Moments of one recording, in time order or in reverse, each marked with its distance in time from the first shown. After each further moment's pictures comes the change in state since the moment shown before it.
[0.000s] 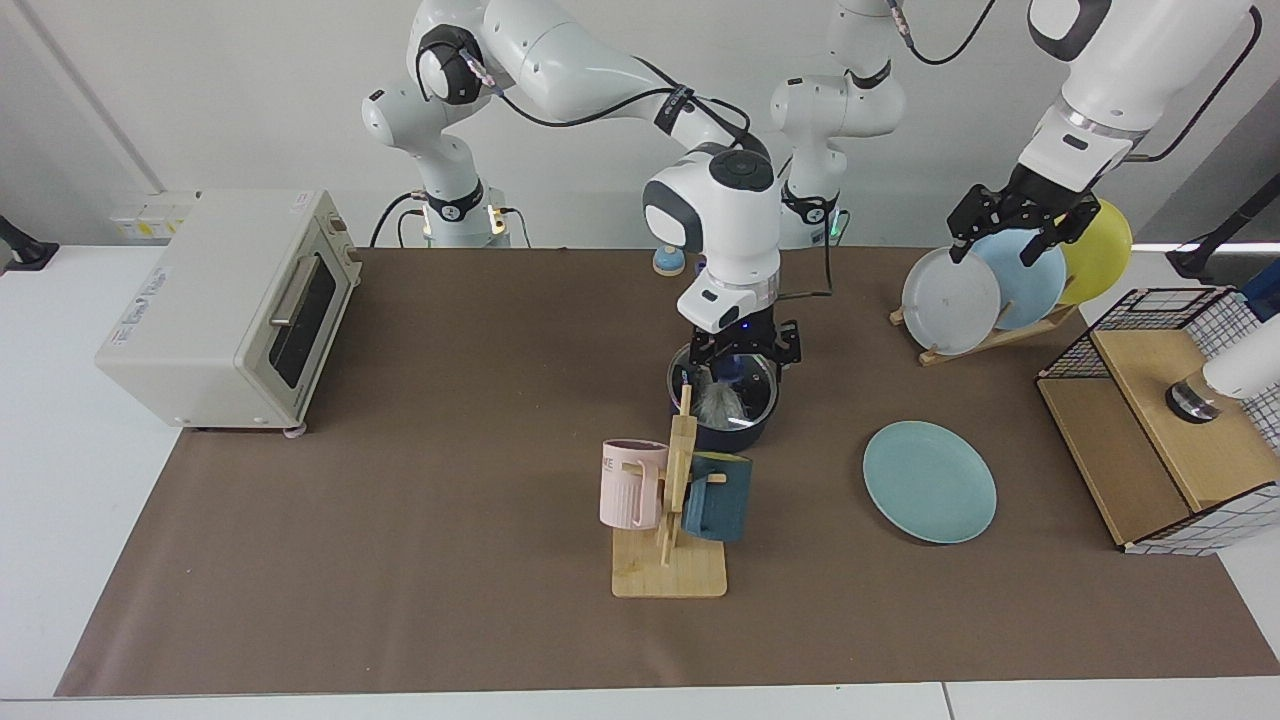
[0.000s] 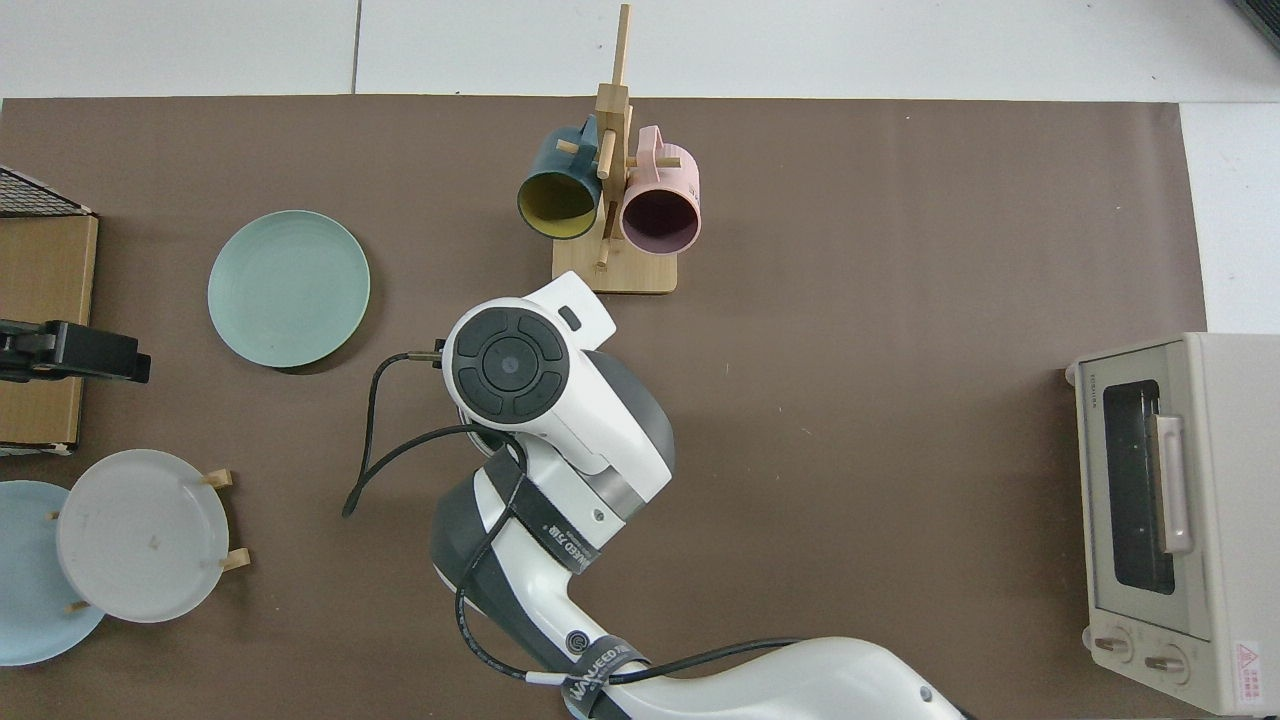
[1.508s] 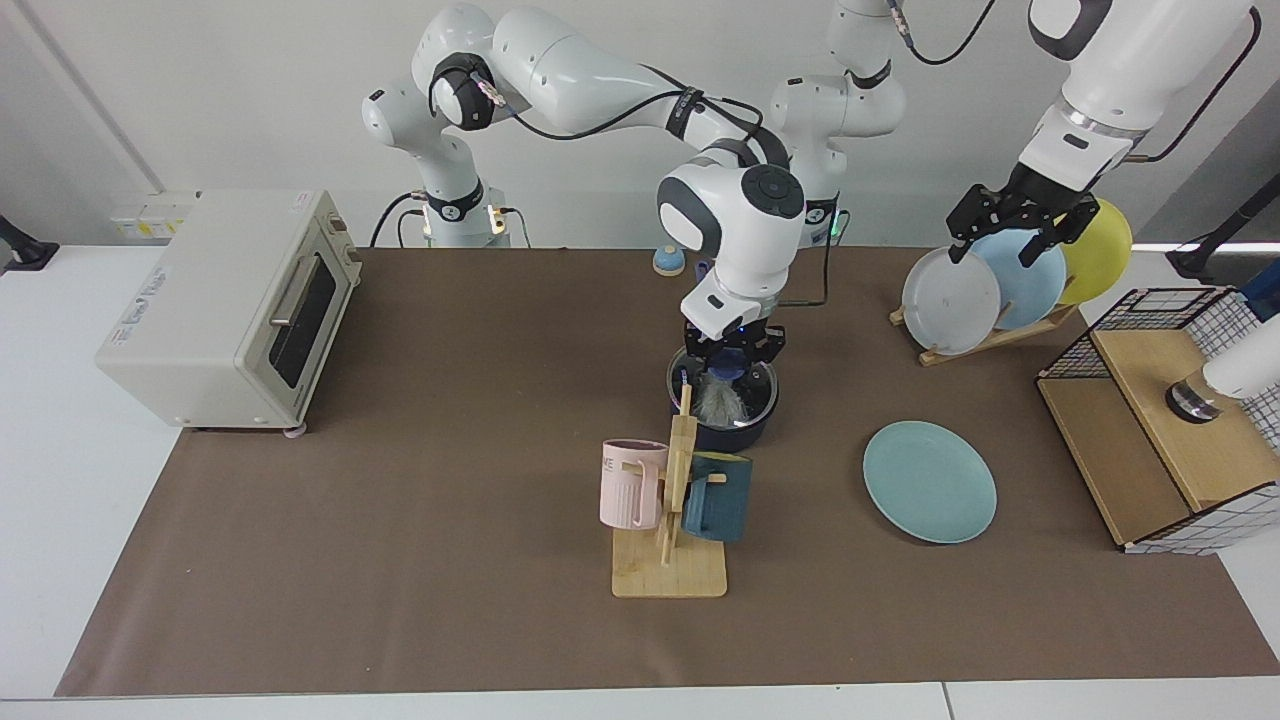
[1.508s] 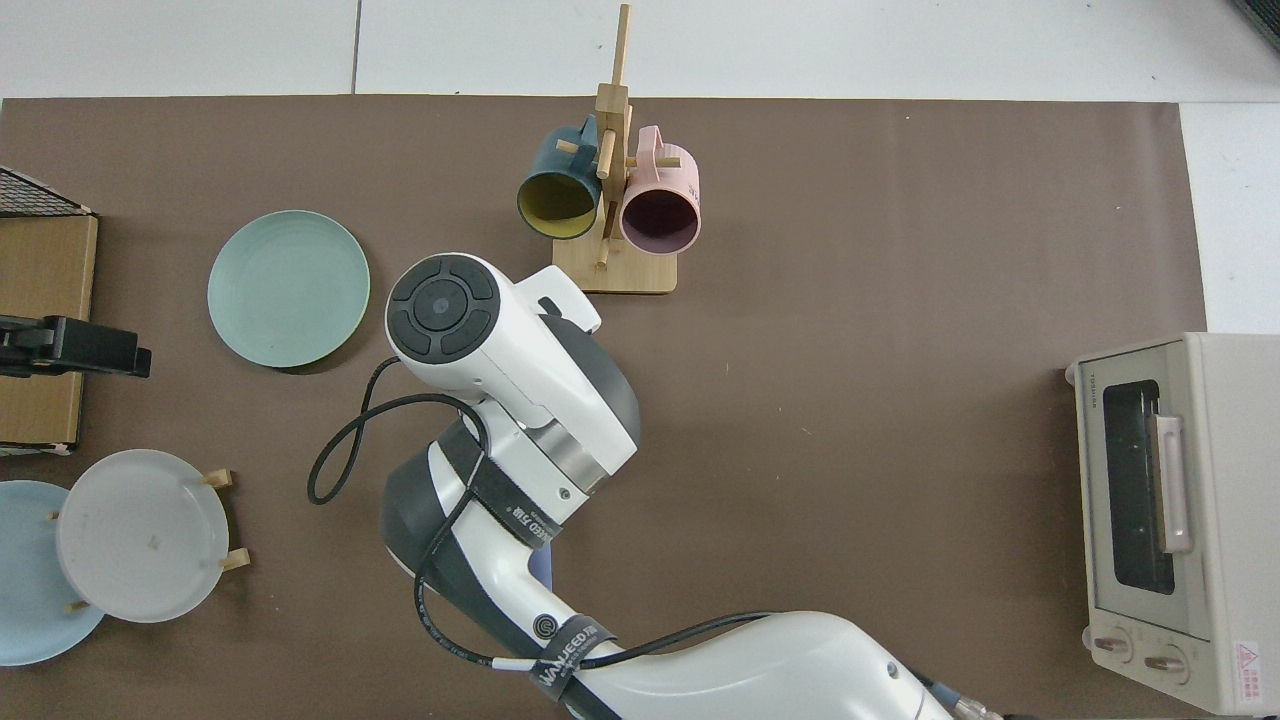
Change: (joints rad) left arm 0.000 0.000 0.000 0.003 -0.010 0.011 -0.004; right arm 0.005 0.144 0.003 0.311 -0.002 -0.417 0.001
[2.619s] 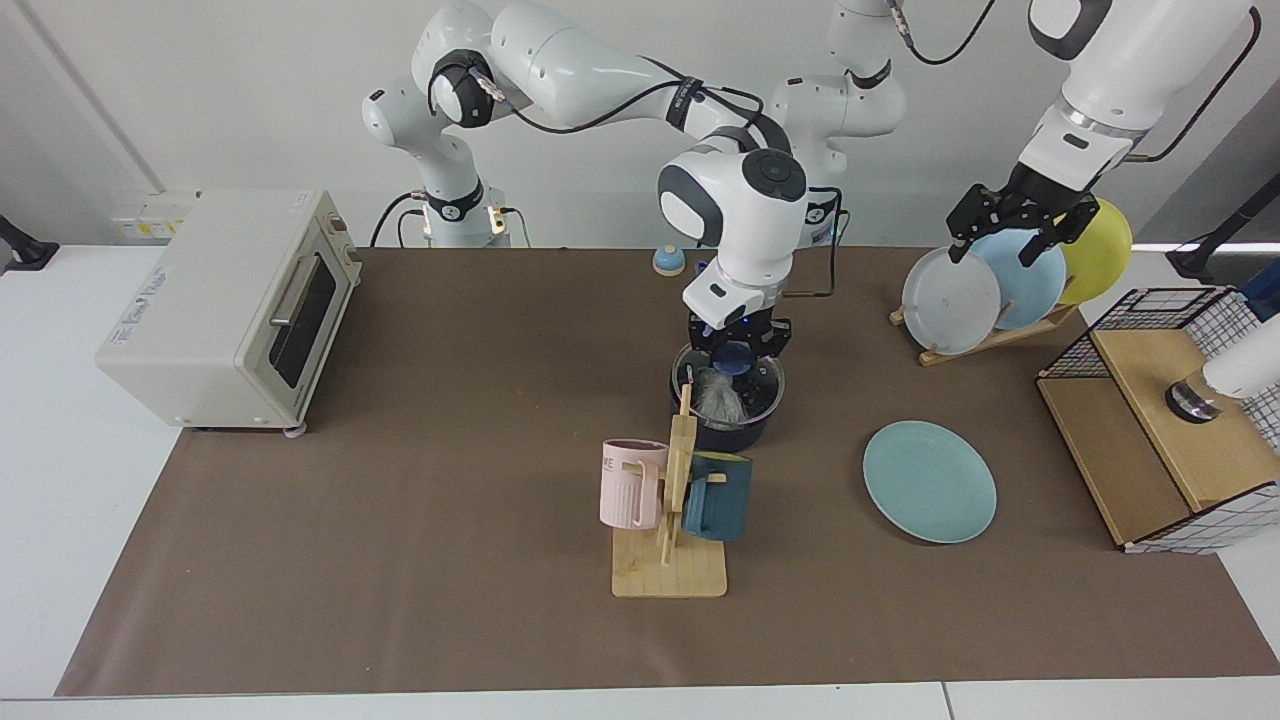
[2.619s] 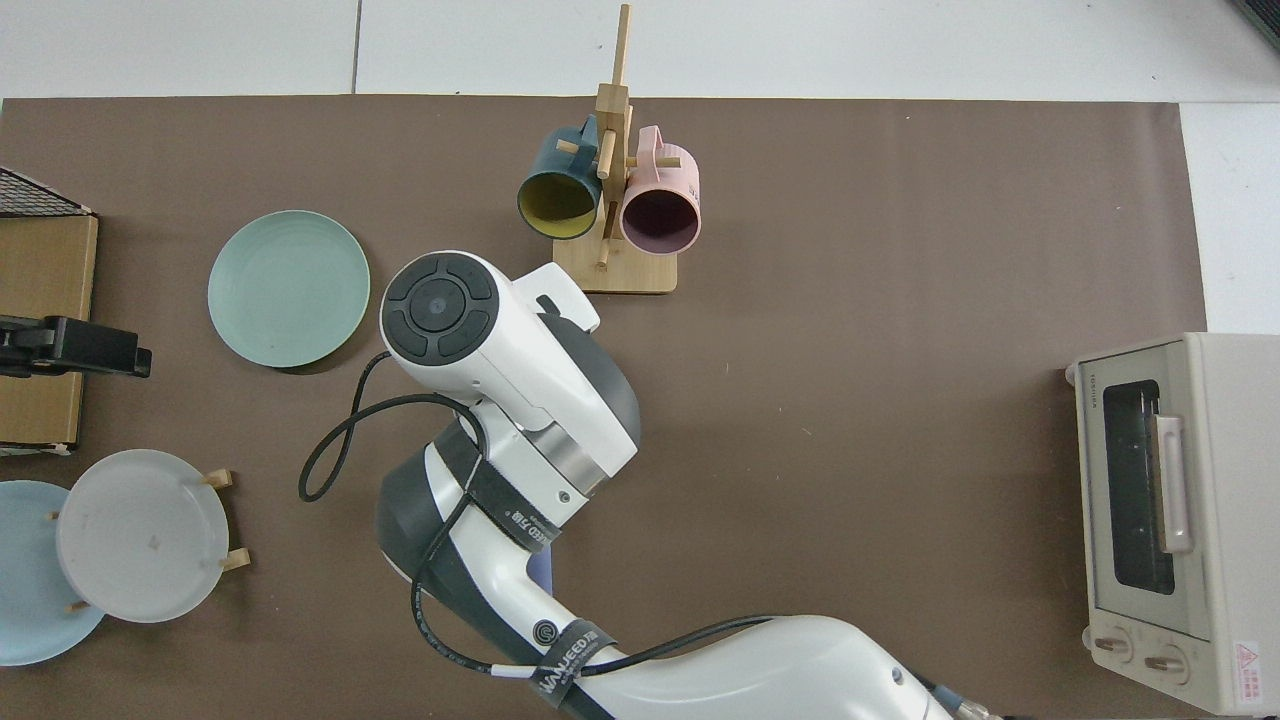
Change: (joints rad) left arm 0.000 0.000 0.000 0.000 0.000 0.000 0.000; right arm 0.001 -0.002 0.000 0.018 0.000 0.002 0.027
